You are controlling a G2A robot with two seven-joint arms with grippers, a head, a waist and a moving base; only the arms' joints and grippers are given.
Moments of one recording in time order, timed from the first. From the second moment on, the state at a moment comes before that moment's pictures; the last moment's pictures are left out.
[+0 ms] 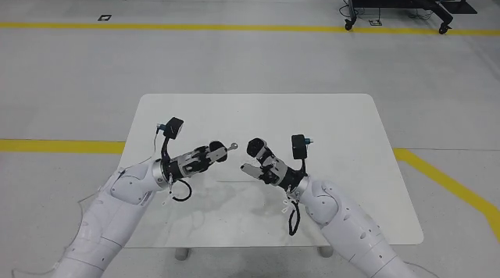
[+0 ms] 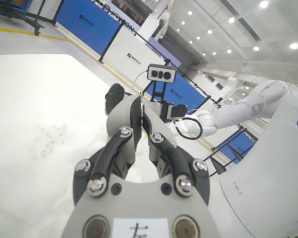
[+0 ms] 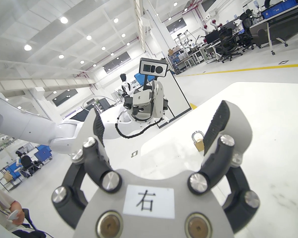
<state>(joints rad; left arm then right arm) 1.19 -1.04 -1.12 -1.34 -0.13 -0.97 -0.71 -1.29 -1.27 0.98 -1.37 -0.65 -0.81 -0.09</state>
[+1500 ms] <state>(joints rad) 1.13 -1.01 -0.95 -1.40 0.01 -0.93 -0.86 -1.21 -1.11 0.99 -1.37 -0.21 -1.01 0.70</state>
